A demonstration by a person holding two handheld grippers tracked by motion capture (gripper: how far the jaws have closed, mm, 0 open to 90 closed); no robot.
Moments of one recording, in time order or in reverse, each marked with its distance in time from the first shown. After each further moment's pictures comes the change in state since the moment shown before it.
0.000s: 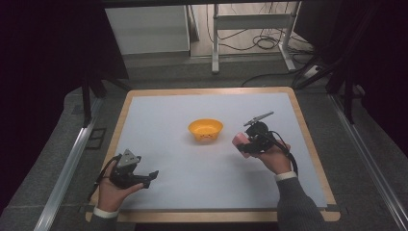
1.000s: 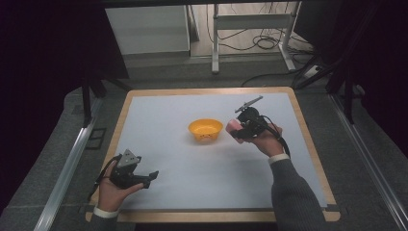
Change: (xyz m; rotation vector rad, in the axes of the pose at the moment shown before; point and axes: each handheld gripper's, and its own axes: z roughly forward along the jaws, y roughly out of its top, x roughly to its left) left arm 0.000 -0.001 0.001 0.001 -0.005 0.000; right arm -0.007 0.049 0.010 -0.008 -0.010 -0.108
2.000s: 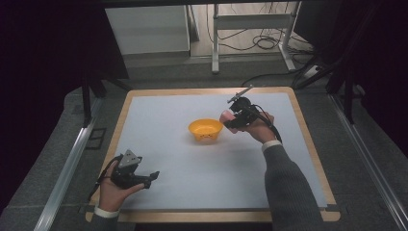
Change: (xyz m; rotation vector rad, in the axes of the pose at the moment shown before) left arm -0.001 0.000 0.003 0.008 0.001 0.007; right arm -0.015 0.033 0.019 -0.011 0.022 -0.057
